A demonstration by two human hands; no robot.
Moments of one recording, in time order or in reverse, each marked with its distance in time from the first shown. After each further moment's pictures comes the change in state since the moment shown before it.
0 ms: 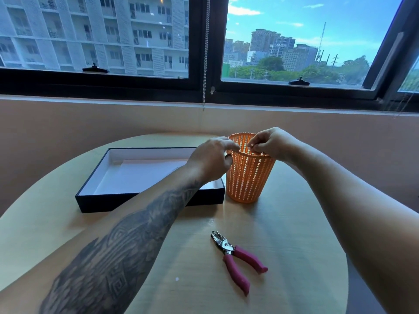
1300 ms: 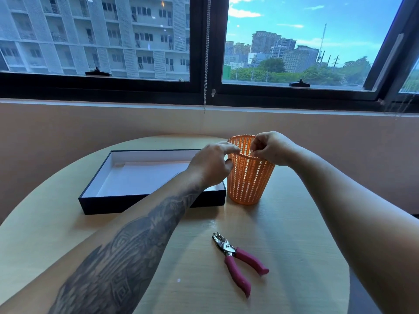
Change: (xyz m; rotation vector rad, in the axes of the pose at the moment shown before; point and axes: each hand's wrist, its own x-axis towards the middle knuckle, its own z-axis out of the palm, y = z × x) left_hand -0.008 0.004 -0.001 -0.032 -0.020 -0.062; right_hand -0.005 -0.002 0.006 -0.118 0.021 -0.050
